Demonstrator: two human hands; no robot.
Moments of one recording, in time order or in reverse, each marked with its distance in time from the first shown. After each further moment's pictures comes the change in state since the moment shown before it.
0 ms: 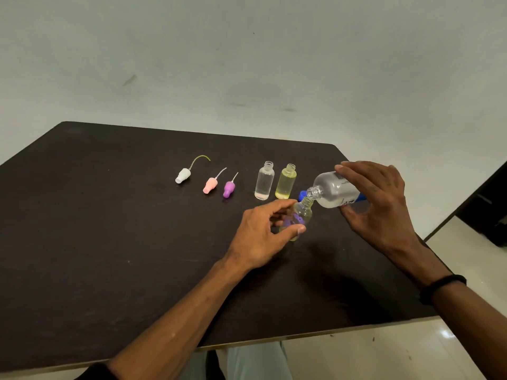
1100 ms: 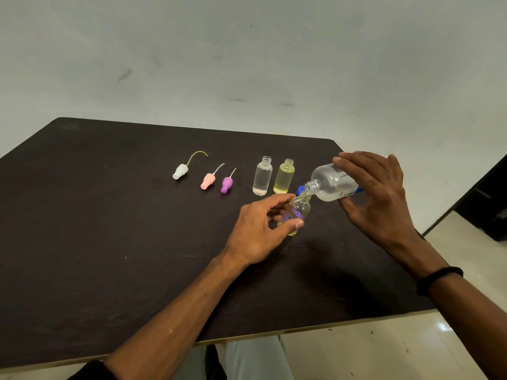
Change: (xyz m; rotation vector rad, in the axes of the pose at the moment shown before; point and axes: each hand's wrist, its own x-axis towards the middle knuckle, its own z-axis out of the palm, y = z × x) left_hand -0.001 0.001 0.000 -0.025 0.008 0.000; right_hand 0.003 -0.004 -0.003 -0.004 0.026 -0.011
